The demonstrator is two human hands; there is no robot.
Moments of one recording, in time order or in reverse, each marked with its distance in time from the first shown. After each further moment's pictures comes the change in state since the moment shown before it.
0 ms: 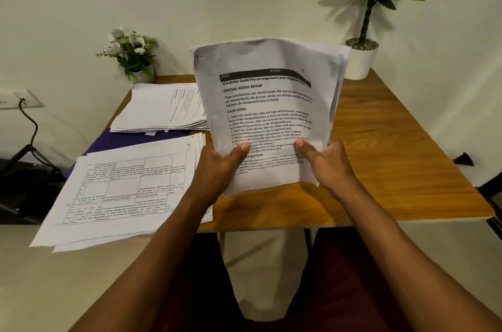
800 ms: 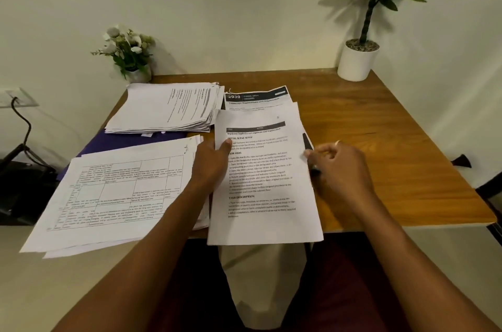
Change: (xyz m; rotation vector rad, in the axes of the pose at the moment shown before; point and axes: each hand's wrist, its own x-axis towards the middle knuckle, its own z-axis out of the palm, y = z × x) left_hand 0.054 -0.040 -0.002 0.313 0.191 -0.189; right_hand 0.003 0.014 -0.020 -0.457 0.121 0.180
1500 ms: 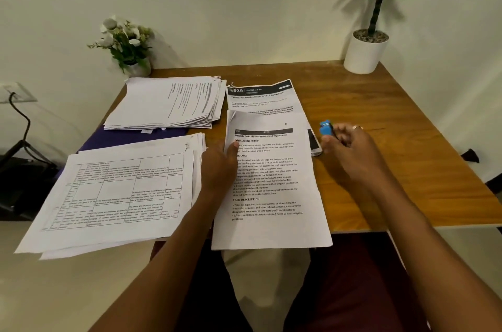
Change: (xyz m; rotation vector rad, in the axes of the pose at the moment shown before) left_hand 0.000 -0.018 0.018 0.257 0.133 0.152; right_hand 0.037 0.014 -0.015 0.118 -0.098 -0.082
